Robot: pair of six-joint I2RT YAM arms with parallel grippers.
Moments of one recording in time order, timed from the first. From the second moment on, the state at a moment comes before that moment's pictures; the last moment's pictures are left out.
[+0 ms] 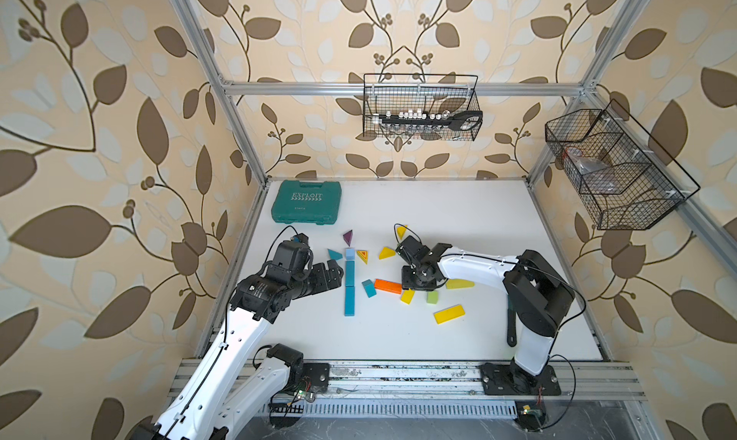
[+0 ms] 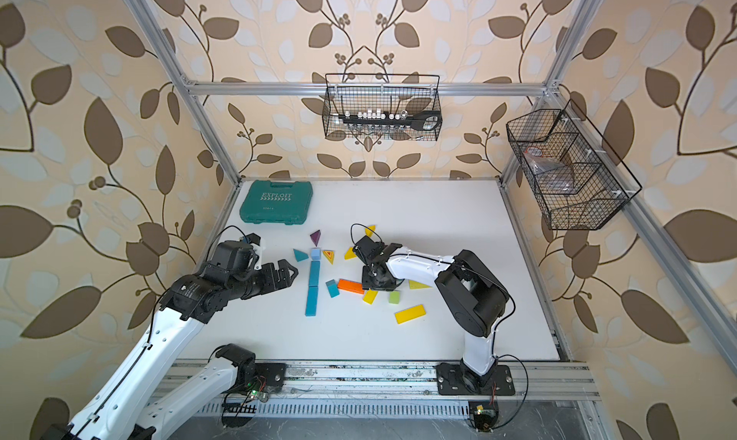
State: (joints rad) left arm -0.37 0.81 0.89 -0.98 0.11 -0.59; right arm 0.77 1.86 1.16 -0.61 0.05 0.82
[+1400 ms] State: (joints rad) left arm -0.37 0.82 0.89 -0.98 0.11 -0.58; right arm 0.73 1.99 1.36 -0.73 0.16 0.65
